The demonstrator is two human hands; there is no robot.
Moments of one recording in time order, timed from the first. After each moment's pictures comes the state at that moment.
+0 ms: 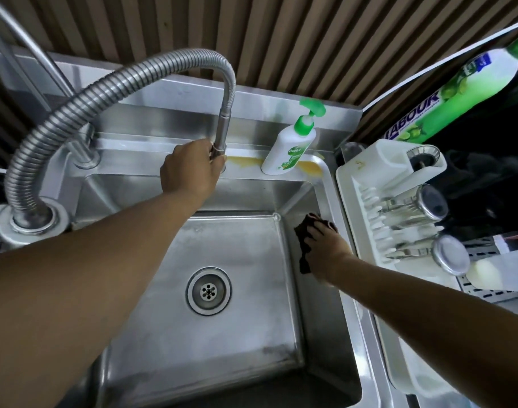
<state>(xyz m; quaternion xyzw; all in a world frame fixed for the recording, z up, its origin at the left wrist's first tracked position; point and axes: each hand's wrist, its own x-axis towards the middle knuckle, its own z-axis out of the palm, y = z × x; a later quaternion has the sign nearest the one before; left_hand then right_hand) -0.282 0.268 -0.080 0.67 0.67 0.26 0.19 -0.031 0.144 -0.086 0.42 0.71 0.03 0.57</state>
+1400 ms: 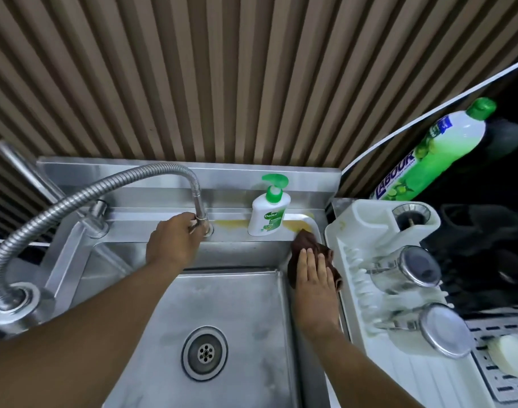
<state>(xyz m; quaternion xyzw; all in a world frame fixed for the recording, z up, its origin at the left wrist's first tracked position) -0.268 0.261 -0.059 0.60 0.75 0.18 0.22 -0.008 0.157 -0.111 0.75 0.66 -0.07 0.06</state>
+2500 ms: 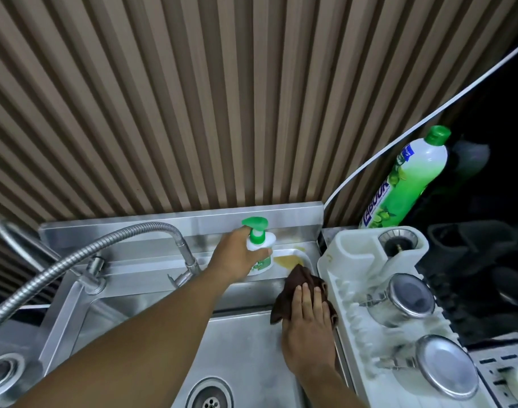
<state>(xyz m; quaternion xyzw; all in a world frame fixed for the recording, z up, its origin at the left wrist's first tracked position) -0.150 0.299 -0.013 0.67 0.60 0.22 0.37 -0.008 0.162 -0.133 0.77 0.63 -0.02 -0.07</state>
